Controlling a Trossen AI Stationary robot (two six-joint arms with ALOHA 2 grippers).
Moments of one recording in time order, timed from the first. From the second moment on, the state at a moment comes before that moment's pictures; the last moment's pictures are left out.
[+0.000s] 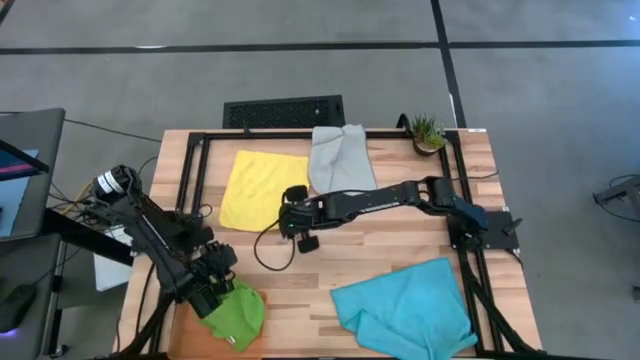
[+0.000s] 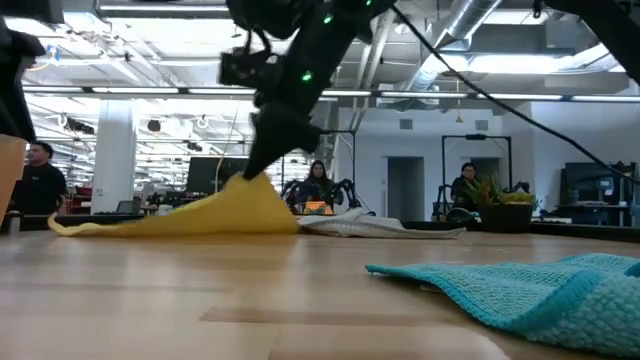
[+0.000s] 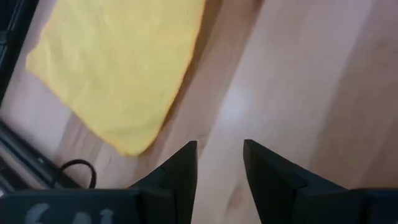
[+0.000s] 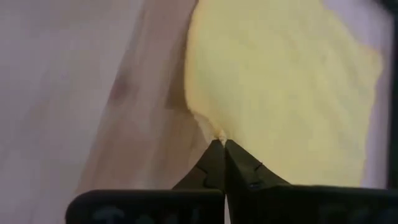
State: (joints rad) left arm -0.90 1.46 0.90 -1.24 -0.56 -1.33; right arm 0.08 2.23 1.83 -0.61 0.27 -0.42
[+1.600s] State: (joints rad) left arm -0.51 1.46 0.68 -0.93 -0.61 -0.80; right arm 0.05 2.09 1.83 -0.48 0.37 -0.55
